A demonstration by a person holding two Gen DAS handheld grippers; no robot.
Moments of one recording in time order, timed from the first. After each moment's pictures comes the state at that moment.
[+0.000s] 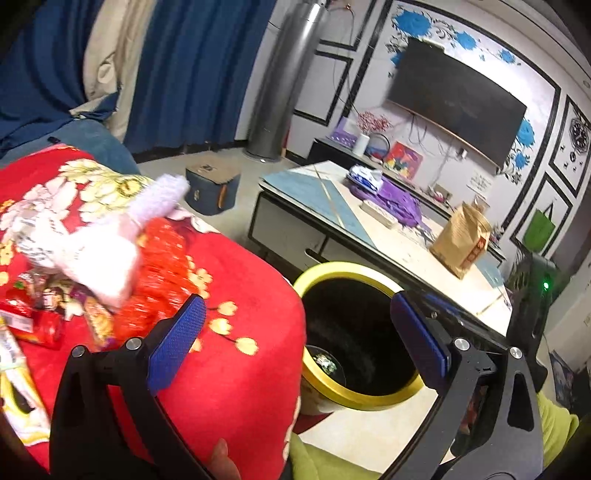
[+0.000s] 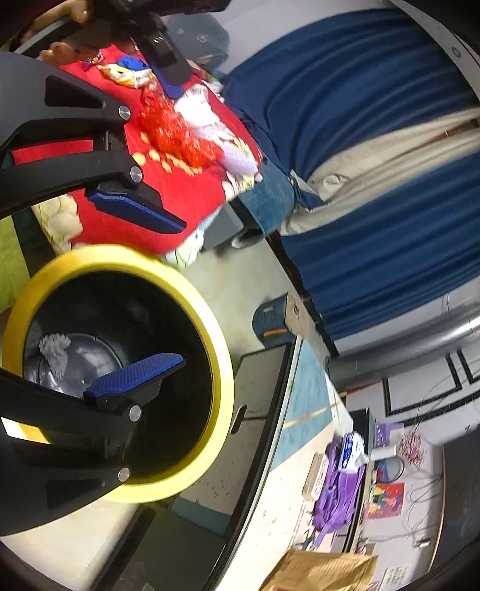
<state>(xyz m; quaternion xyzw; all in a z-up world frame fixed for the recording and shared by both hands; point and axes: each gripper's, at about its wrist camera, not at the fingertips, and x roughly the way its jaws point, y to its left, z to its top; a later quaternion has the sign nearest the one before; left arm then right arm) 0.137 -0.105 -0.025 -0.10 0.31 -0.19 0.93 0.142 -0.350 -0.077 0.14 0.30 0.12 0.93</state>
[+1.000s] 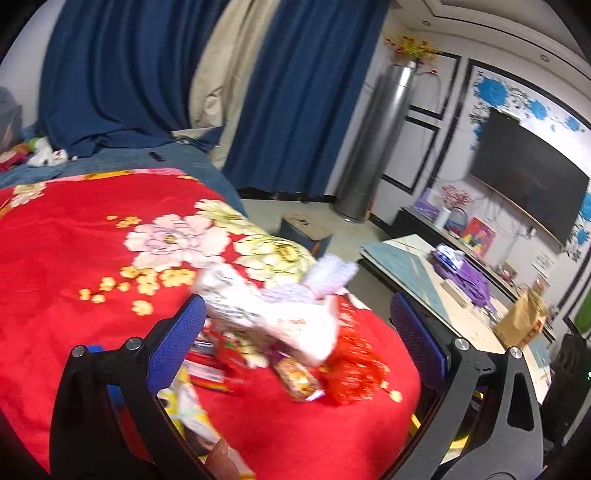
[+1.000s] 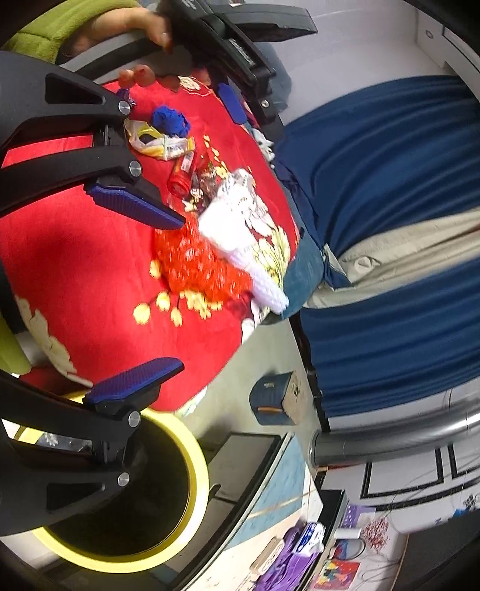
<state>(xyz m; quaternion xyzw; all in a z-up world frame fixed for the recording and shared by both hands) 0.123 0.045 0.014 -0.16 0.24 -0.01 0.96 0.133 -0.203 -0.042 0.05 0.31 0.25 0.92</state>
